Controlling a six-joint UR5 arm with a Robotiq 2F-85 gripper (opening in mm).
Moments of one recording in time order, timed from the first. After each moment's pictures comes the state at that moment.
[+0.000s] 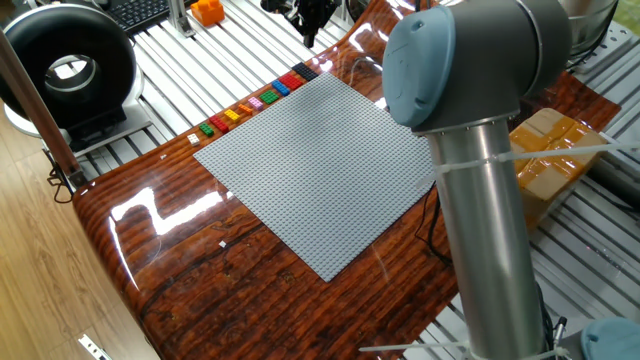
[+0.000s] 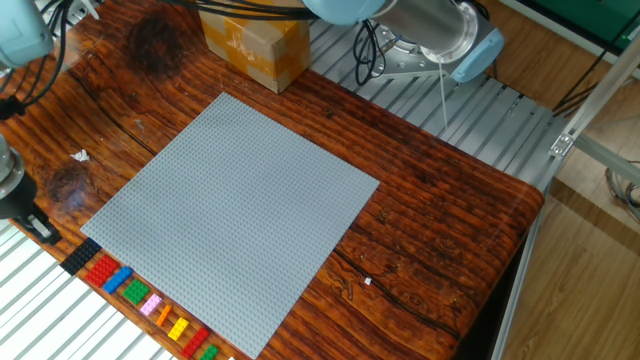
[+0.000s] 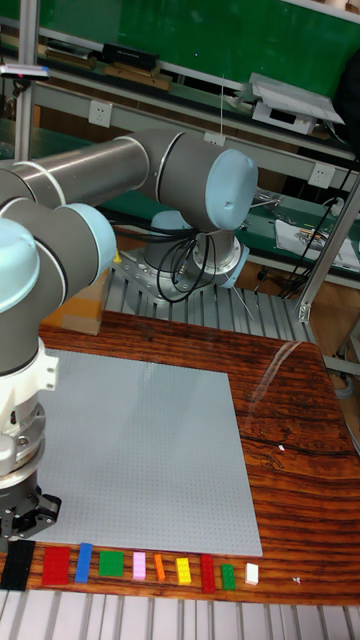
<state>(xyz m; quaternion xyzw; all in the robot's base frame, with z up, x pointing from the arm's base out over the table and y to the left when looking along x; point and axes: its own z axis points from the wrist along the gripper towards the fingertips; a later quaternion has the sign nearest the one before) 0.799 -0.164 0.051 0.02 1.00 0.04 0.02</state>
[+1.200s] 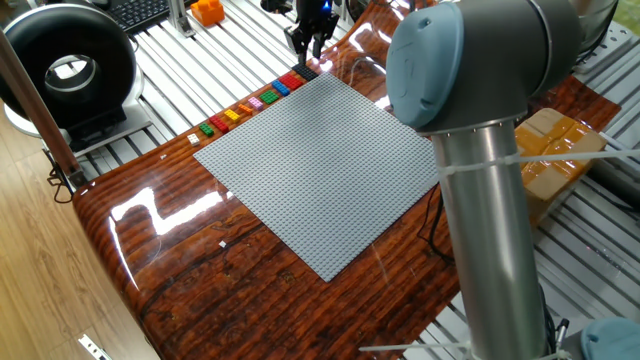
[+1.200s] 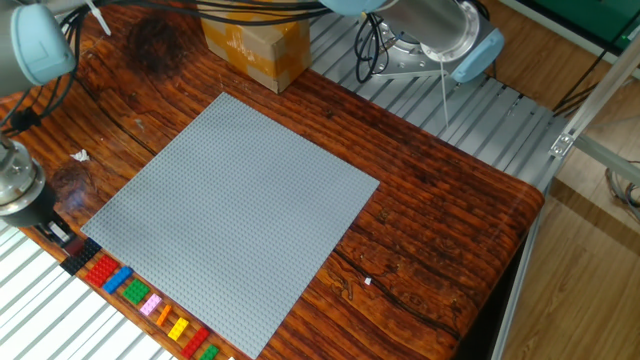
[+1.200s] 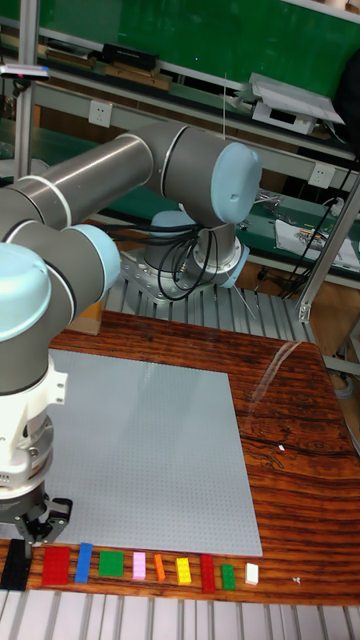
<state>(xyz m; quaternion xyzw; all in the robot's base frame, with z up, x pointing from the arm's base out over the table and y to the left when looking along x) 0.794 -0.156 0.027 0.01 1.00 0.03 0.02</state>
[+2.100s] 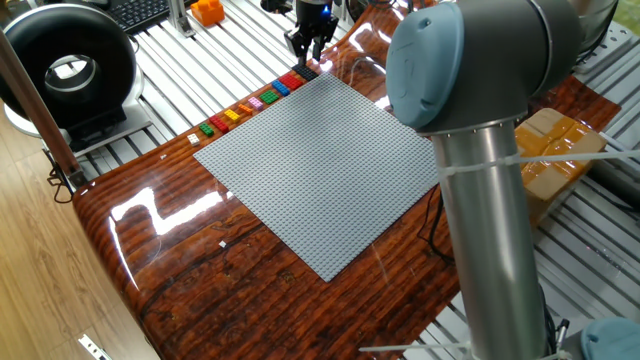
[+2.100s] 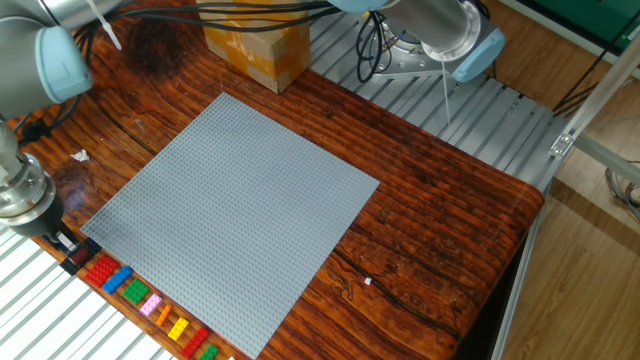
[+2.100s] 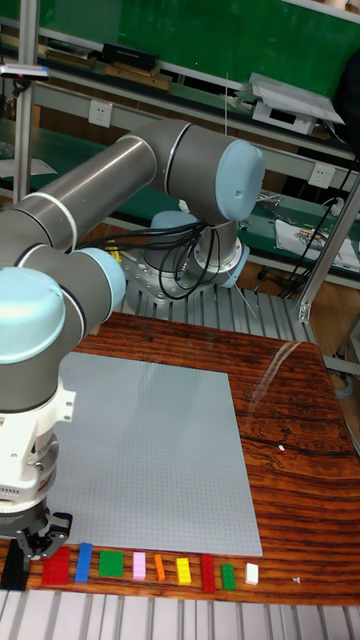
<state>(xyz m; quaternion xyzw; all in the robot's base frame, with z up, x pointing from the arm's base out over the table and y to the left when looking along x) 0.799 -0.155 0.007 0.01 1.00 0.02 0.03</state>
